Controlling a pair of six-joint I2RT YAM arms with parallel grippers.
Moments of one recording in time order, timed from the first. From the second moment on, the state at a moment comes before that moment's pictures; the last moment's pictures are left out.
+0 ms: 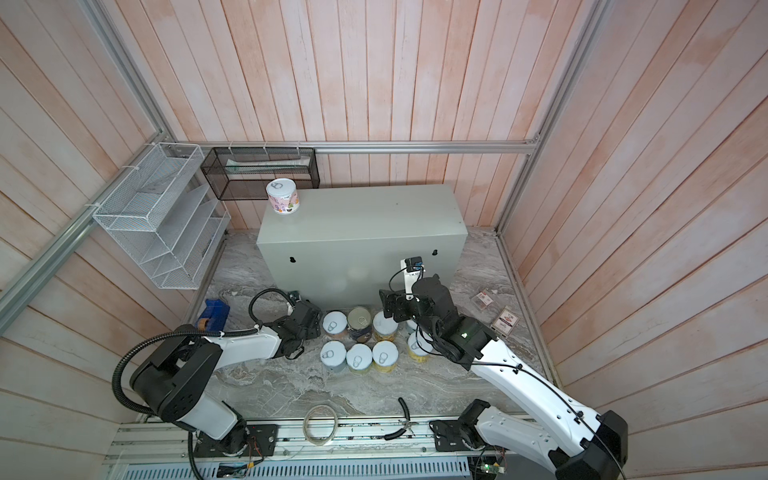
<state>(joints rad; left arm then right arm) -0.59 1.60 0.65 -0.07 -0.46 -0.64 0.74 1.00 0.91 -0.36 0.19 0.35</state>
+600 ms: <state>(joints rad) -0.75 1.10 0.88 -0.75 -0.35 -0.68 0.72 0.99 0.93 -0.36 0.19 0.33</state>
